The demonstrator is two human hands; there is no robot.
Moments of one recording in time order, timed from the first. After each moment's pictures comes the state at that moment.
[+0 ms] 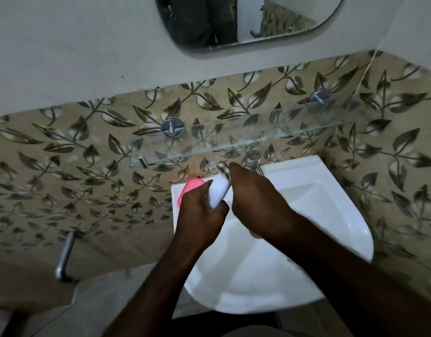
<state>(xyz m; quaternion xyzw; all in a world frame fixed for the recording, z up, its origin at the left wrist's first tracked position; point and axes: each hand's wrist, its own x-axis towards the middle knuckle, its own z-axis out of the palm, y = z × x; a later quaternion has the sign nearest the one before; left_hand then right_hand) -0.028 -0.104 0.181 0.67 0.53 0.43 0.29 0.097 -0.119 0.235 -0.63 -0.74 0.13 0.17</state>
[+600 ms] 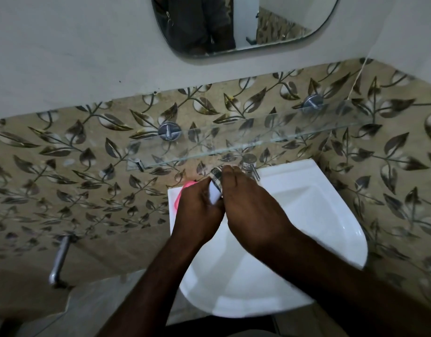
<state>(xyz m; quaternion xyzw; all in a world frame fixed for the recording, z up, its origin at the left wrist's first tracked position) -0.020 -0.101 0.199 0.67 0.51 0.44 0.30 0.085 -0.135 0.246 -0.65 -0.75 0.01 0.13</state>
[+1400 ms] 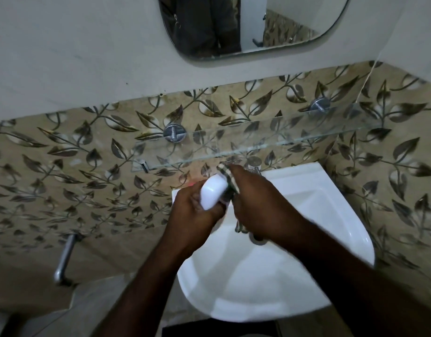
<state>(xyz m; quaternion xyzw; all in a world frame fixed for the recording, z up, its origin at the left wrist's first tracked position) -0.036 -0.108 0.208 0.62 0.49 0.46 0.40 0.106 -0.115 0.239 -0.60 -0.72 0.23 0.27</state>
